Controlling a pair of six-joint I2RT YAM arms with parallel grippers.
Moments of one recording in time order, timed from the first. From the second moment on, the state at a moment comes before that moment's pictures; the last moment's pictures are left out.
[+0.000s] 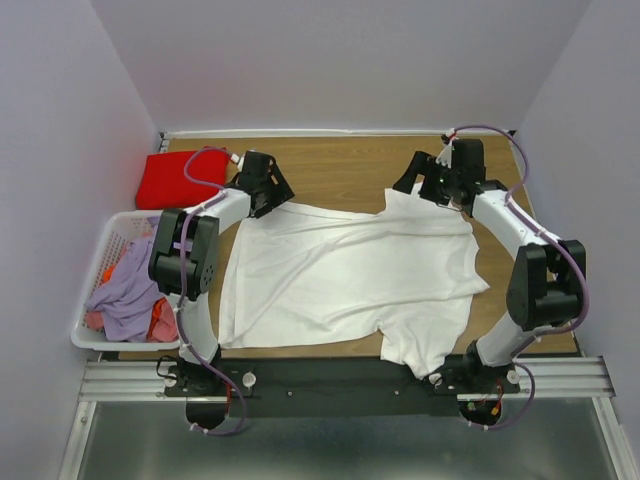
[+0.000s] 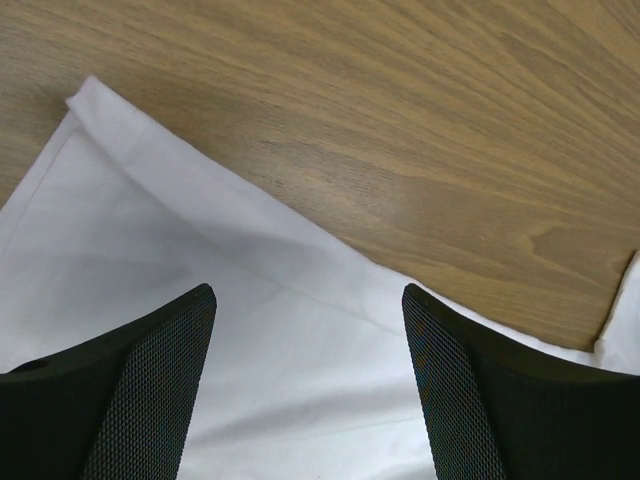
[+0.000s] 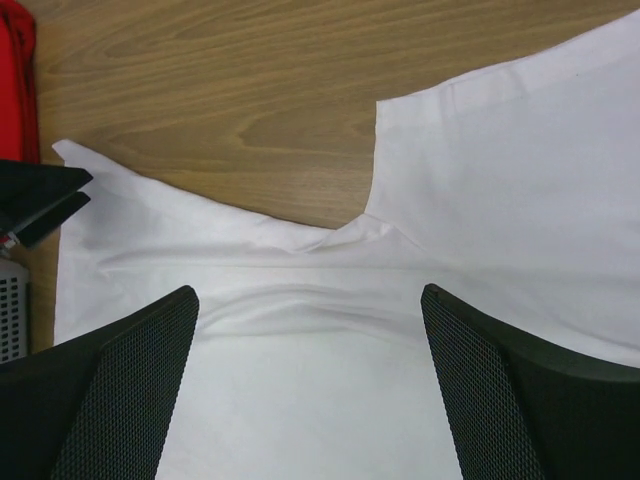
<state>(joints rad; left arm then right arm) -0.25 1.93 1.28 -0.15 0.00 -0.74 0.13 1.68 1.22 -0.23 -0.32 0.41</state>
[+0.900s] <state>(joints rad) -0.25 2.07 1.44 -0.14 0.04 -0.77 0.13 1.51 1.09 -0.28 -0.17 0.37</state>
